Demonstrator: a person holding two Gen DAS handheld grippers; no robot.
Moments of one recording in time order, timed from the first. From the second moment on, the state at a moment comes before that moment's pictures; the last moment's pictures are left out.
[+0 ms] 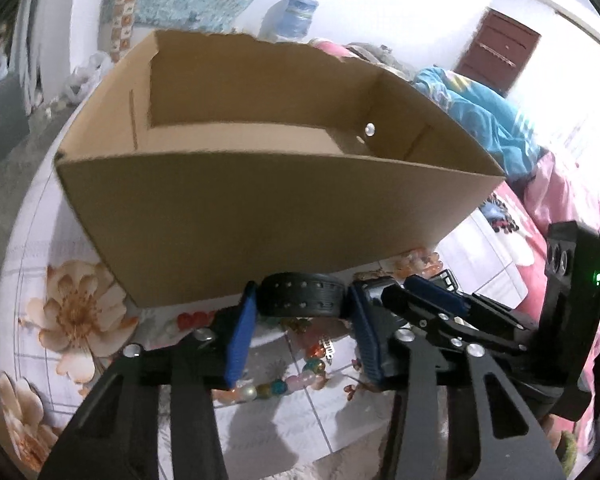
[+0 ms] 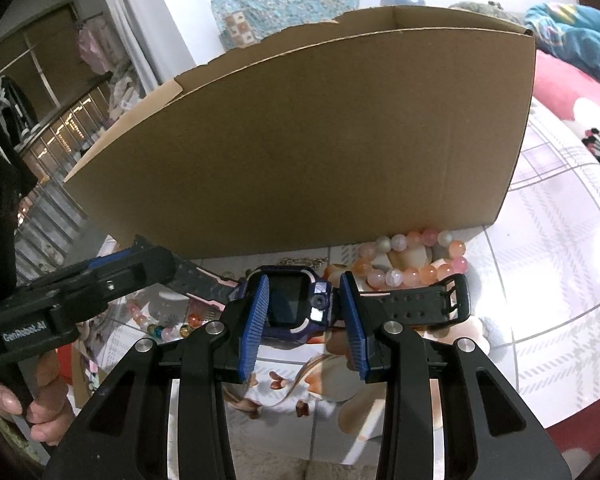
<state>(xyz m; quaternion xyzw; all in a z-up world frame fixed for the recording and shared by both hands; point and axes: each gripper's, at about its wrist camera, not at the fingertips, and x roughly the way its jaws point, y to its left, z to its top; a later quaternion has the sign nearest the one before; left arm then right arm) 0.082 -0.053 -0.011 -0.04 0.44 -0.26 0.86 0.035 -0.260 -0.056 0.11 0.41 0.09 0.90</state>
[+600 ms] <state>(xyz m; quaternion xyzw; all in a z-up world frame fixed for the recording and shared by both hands) 0.069 -0.068 -0.010 0.03 0.41 -0.26 0.87 -0.004 -0.302 -0.041 0.14 0.39 0.07 0.91</state>
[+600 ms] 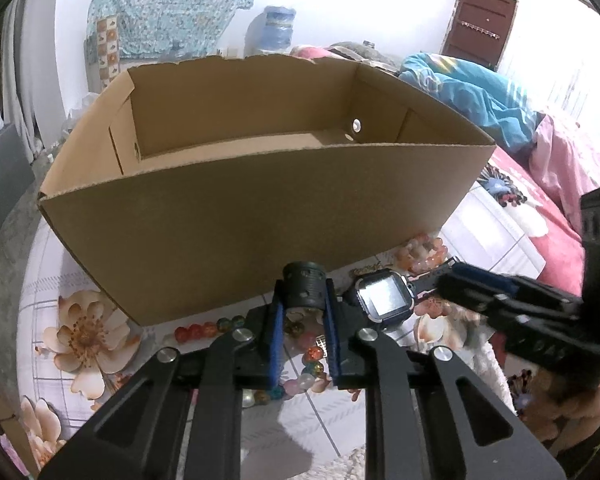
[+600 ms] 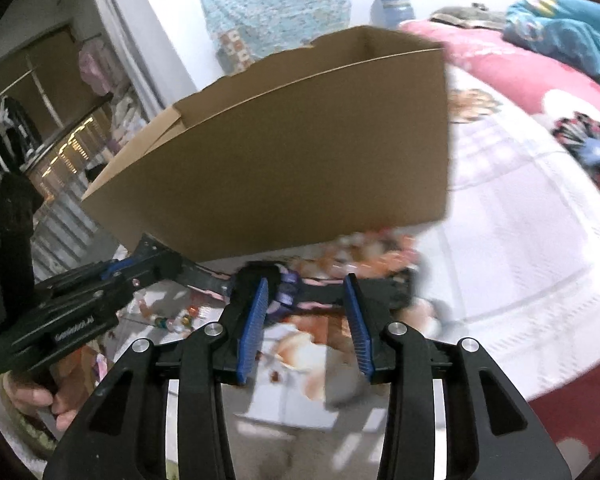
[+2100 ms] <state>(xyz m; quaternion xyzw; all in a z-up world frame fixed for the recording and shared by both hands) 0.052 -0.063 0.017 0.03 0.38 -0.28 0.88 -0.018 -0.341 0.008 0.23 0.33 0.06 0.91</state>
